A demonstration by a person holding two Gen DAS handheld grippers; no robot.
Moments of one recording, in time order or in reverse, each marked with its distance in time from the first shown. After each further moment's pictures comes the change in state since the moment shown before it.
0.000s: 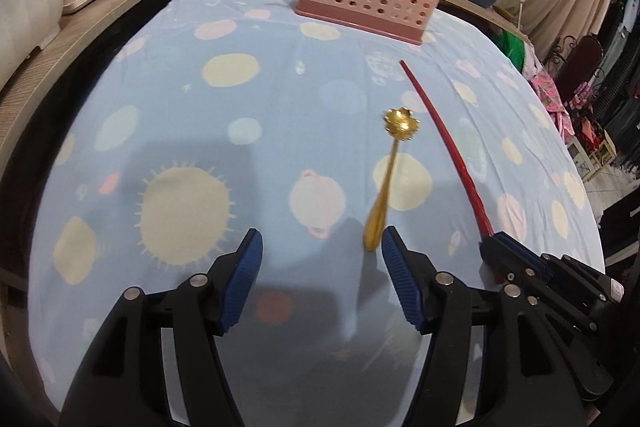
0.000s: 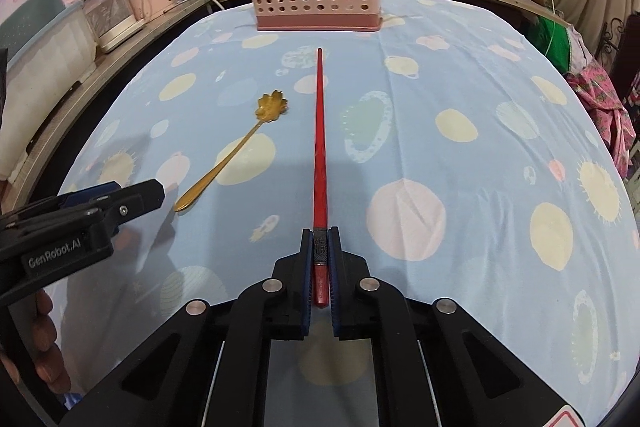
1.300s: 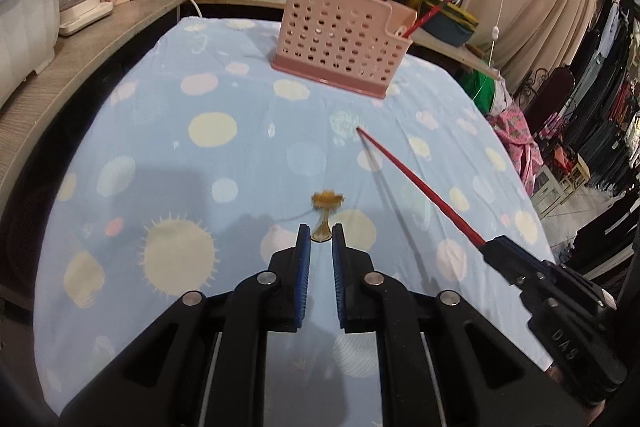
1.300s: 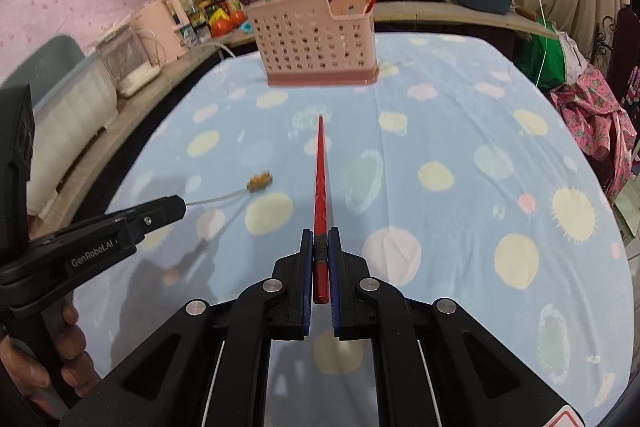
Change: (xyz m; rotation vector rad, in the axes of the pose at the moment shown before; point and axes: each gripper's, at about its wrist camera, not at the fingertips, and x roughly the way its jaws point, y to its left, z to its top) left arm -0.050 -0.006 0.027 -0.031 -0.120 -0.102; right arm -0.066 -0.008 0.026 0.053 -0.141 0.074
